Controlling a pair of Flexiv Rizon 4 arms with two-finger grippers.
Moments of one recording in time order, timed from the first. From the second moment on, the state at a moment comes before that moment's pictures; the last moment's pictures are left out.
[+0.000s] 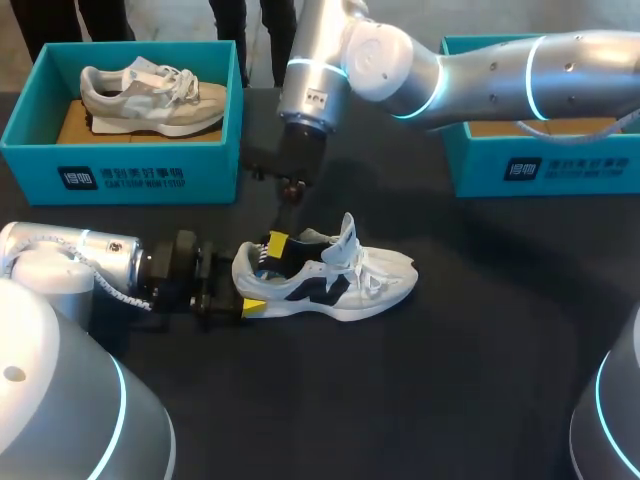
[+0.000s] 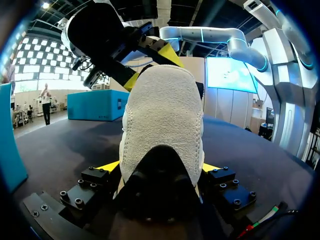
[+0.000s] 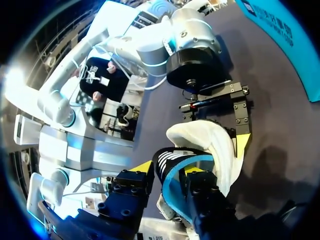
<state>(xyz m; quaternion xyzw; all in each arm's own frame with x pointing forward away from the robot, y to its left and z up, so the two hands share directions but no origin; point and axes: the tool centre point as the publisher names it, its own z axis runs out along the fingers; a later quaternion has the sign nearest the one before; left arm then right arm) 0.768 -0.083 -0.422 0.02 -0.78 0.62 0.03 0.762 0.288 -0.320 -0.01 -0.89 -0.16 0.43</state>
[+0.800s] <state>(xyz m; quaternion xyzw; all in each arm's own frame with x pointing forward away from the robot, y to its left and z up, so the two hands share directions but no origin) 0.768 -0.083 -0.422 0.02 -0.78 0.62 0.03 0.761 0.273 -0.308 0.00 -0.89 -0.14 0.43</state>
